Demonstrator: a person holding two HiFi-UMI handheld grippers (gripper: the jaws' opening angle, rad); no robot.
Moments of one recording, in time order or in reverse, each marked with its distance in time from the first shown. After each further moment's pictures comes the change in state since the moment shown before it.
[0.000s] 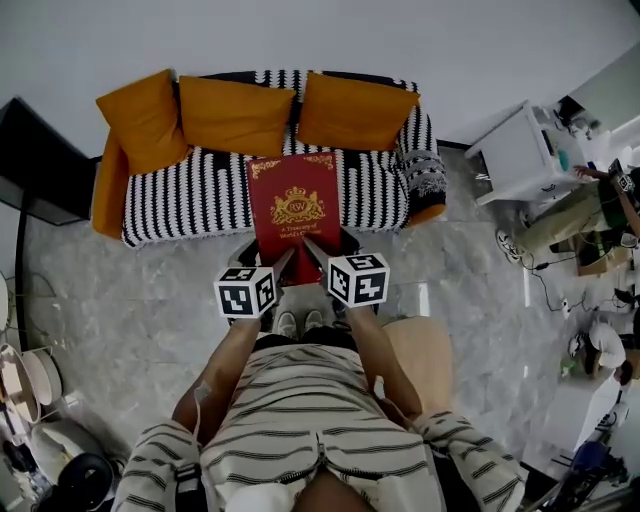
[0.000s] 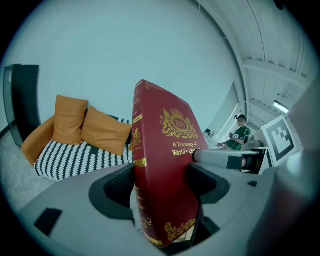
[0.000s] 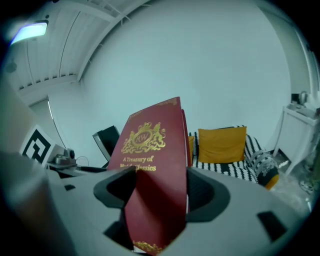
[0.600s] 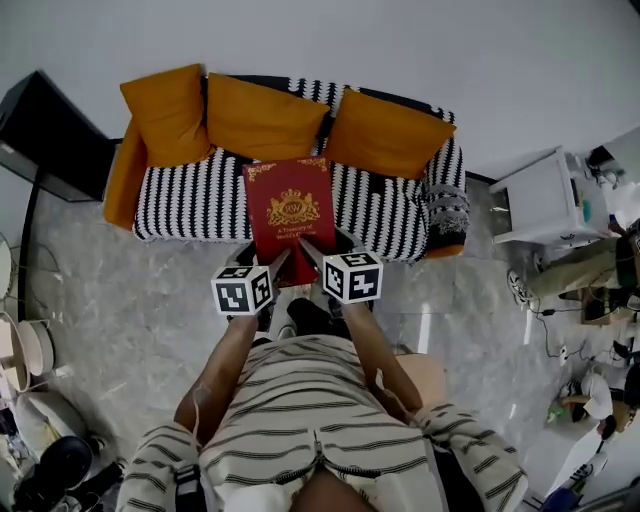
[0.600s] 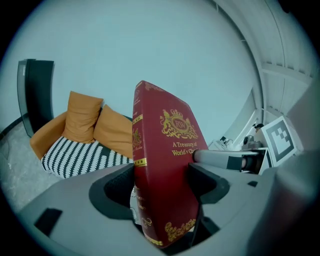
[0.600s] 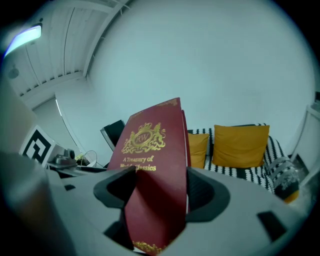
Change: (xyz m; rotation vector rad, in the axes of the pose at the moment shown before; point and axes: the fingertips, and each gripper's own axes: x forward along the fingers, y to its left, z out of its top) left arm 0.048 0.081 0.044 -0.110 -0.024 0.123; right arm 0.114 -0.002 0.038 -0.051 0.085 0.132
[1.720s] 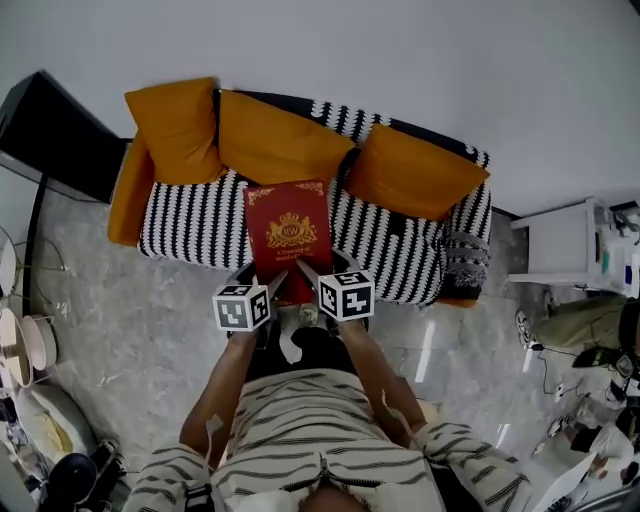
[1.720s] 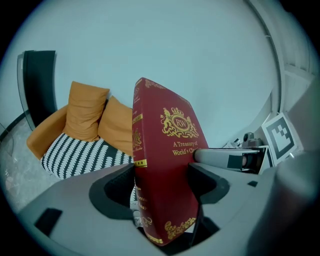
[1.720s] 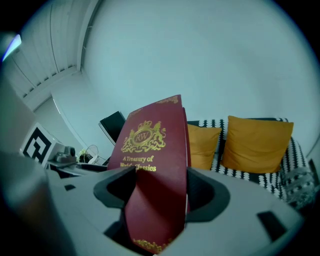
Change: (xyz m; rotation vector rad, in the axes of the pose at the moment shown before) left arm 0.113 0.086 0.062 -0.083 0.090 0.080; right arm 0.149 -0.054 0.048 0.001 0.148 0.074
